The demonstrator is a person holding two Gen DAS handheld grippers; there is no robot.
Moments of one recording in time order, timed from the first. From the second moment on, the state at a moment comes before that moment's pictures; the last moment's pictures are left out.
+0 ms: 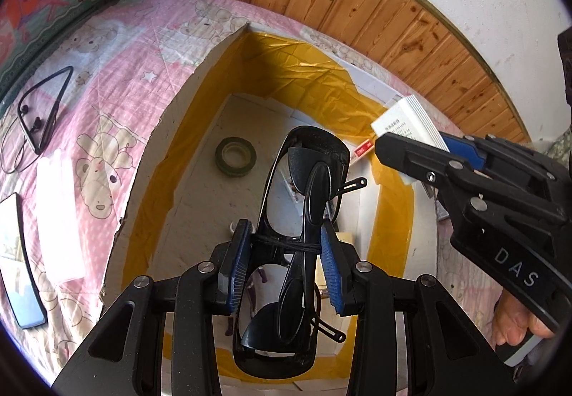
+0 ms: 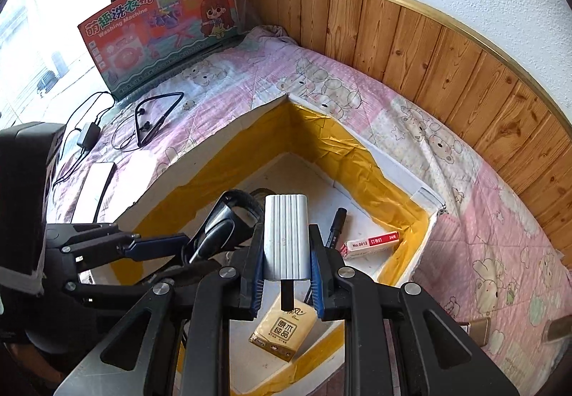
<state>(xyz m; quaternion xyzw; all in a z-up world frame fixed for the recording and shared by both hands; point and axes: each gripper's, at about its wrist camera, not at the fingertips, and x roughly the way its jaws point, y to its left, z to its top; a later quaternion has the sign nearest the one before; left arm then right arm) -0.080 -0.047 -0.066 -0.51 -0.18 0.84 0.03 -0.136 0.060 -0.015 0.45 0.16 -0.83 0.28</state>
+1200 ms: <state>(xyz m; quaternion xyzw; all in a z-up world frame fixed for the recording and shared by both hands) -0.092 -0.047 -0.103 -0.58 -0.23 0.78 0.06 -0.221 0.001 -0.060 0.52 0.20 -0.79 0.26</state>
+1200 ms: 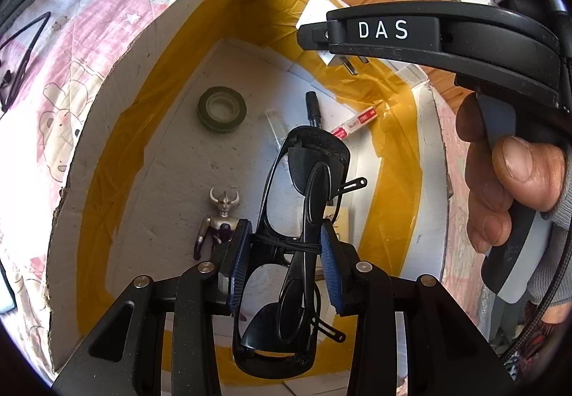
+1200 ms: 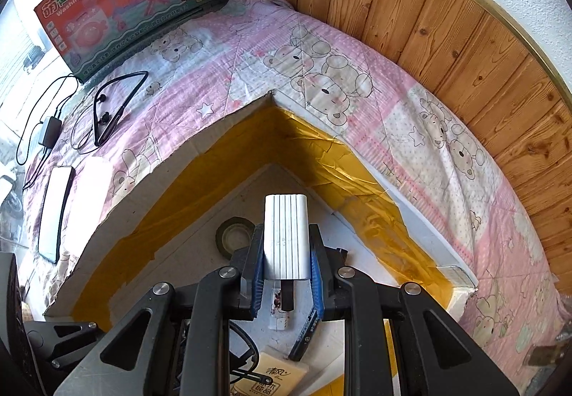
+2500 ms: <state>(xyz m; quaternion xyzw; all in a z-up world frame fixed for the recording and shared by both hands) -0.108 -0.061 -0.102 -0.58 -0.28 0.76 0.06 -0.238 0.006 -0.088 0.55 0.20 -0.78 0.23</state>
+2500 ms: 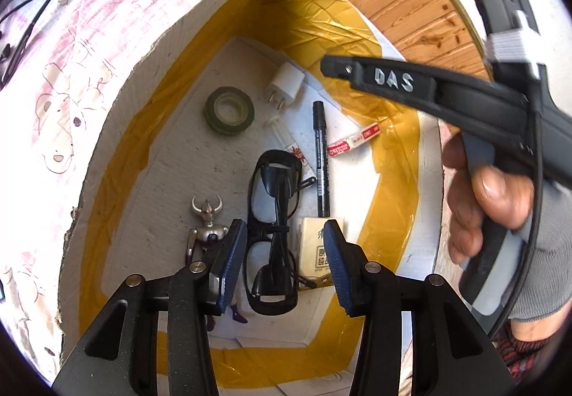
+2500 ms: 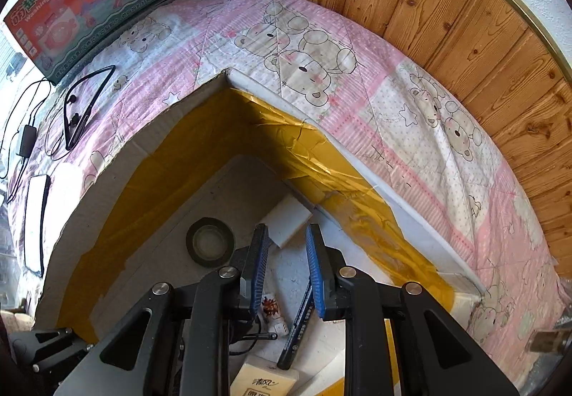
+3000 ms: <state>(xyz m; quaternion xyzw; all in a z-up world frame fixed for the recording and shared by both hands) -0.089 -0.057 -0.064 -0.52 -0.22 0.83 0.04 -0.179 0.059 -0.021 0.53 0.26 -0.75 0.28</state>
